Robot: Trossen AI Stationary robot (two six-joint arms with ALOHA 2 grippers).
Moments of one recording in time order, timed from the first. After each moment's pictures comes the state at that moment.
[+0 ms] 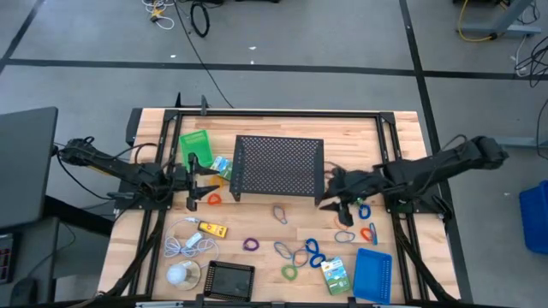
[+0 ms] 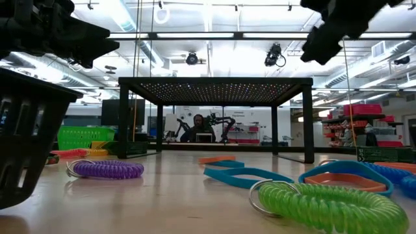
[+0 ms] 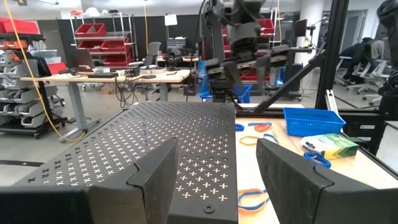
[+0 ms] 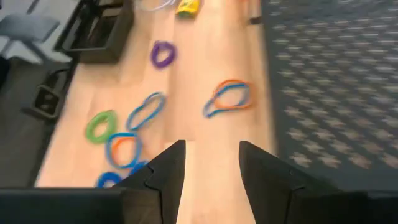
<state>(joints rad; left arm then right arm) -0.33 0.35 0.06 0.36 -0.45 0.06 0.25 1.13 0.78 -0.39 0.01 0.29</state>
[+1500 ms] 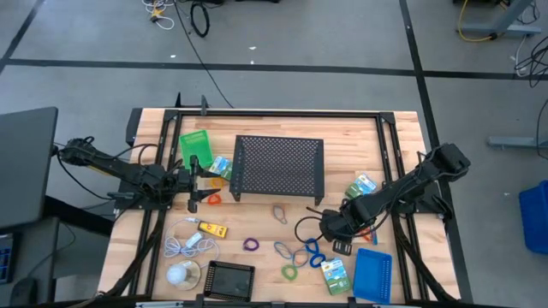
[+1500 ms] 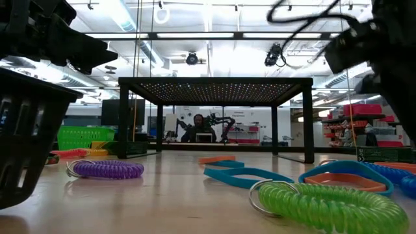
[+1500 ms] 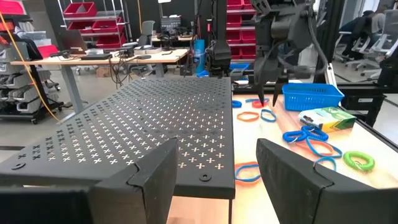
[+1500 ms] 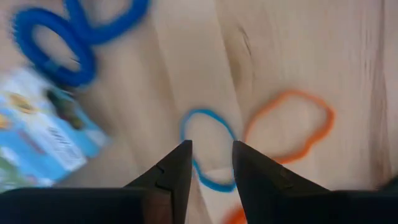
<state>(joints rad) -0.33 0.35 0.06 0.26 -0.44 0.04 0.48 1.60 0.97 -0.87 -0.08 0.76</state>
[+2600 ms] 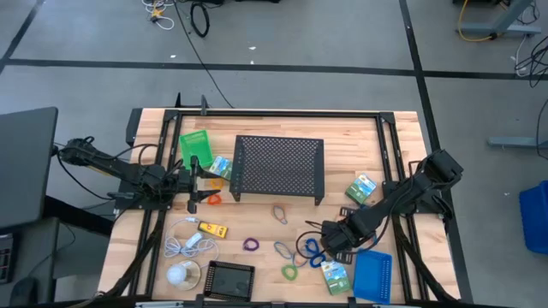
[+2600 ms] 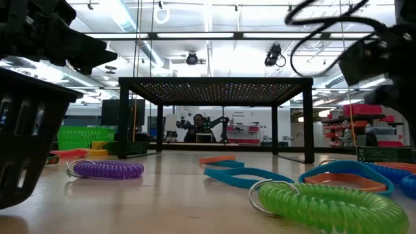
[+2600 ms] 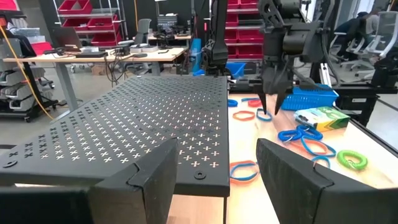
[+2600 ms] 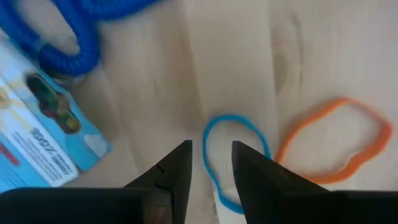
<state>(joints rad) -0.33 0.35 0.06 0.26 -0.43 0.03 0.58 1.70 0.97 -0.79 -0.03 0.78</state>
